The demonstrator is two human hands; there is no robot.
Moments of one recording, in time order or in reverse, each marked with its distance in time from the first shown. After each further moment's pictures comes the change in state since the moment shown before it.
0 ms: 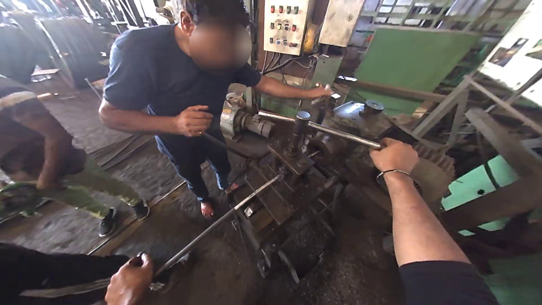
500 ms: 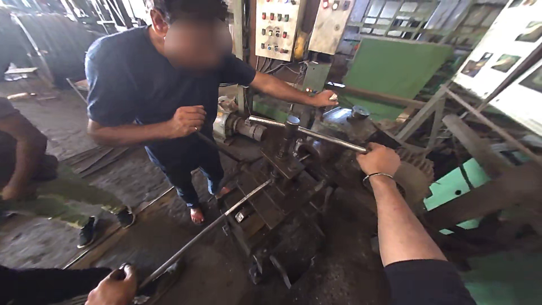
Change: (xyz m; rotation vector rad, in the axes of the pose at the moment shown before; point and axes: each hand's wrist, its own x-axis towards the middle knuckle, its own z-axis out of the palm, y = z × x) left_hand 0.006 -0.005 0.005 0.013 -0.032 0.010; right_hand 0.004 0.002 0.002 -0.011 -0.012 0.011
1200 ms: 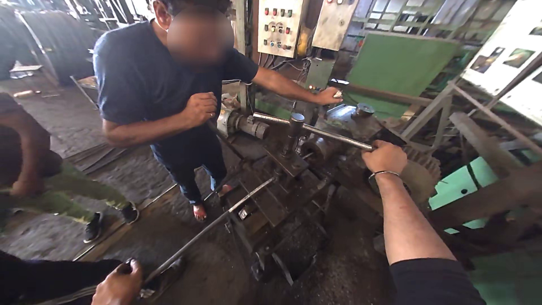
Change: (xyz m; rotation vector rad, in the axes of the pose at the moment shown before) left_hand -0.003 0.004 -0.002 -0.023 0.013 0.023; right_hand 0.003 0.001 0.003 -0.014 0.009 -0.012
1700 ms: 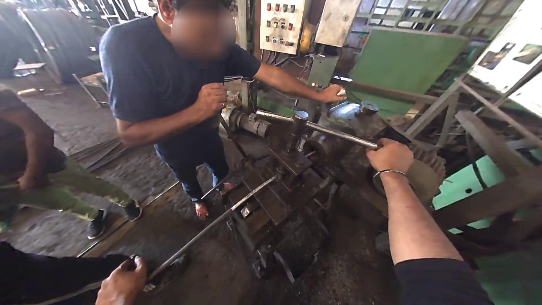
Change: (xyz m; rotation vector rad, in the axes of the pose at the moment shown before) left_hand -0.001 0.003 0.003 0.006 0.016 -0.010; right_hand 0.002 -0.001 -0.001 -0.006 -0.003 0.005
